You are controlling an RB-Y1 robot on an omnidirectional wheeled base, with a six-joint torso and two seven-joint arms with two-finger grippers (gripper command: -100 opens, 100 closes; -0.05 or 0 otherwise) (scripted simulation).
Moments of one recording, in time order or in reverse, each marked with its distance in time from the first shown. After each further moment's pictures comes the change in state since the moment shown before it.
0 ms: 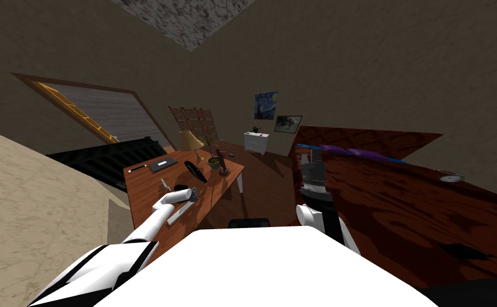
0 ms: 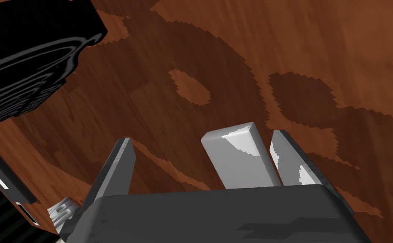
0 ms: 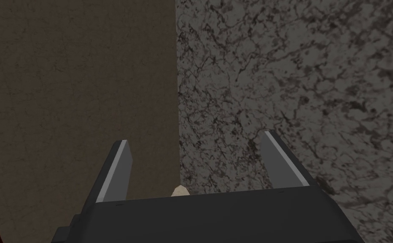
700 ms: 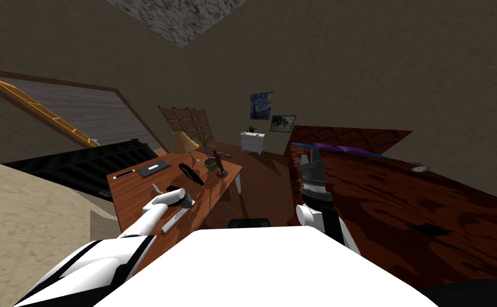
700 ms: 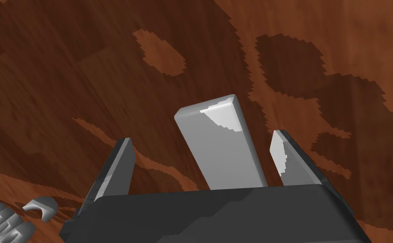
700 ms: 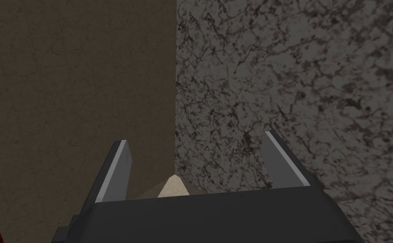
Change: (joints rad) left arm -0.045 0.056 0.030 0.150 0.091 0.158 0.028; right arm 0.000 0.000 0.000 0.000 0.000 0.000 0.000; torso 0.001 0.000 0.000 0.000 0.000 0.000
